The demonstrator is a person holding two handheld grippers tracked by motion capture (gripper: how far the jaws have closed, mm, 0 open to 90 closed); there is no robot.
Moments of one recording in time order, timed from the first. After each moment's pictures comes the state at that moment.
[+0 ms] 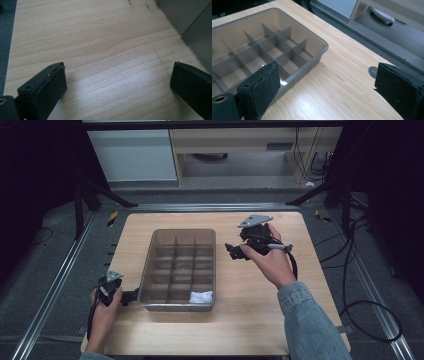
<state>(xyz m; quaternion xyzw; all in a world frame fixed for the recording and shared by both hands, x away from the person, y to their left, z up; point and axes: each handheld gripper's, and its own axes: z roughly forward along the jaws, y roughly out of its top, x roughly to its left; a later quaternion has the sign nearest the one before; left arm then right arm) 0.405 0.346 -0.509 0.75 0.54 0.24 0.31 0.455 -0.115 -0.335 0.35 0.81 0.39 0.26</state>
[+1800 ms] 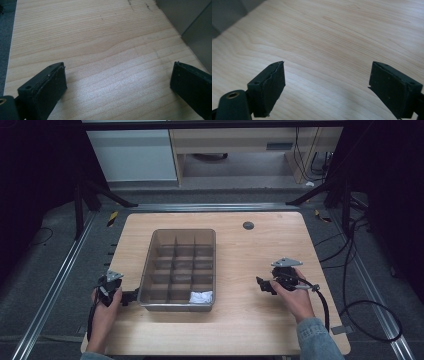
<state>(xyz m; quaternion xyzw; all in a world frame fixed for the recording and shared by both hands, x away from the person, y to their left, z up) 0.405 0.346 -0.509 0.75 0.54 0.24 0.30 0.427 -0.211 -0.484 0.48 0.77 0.36 0.22</state>
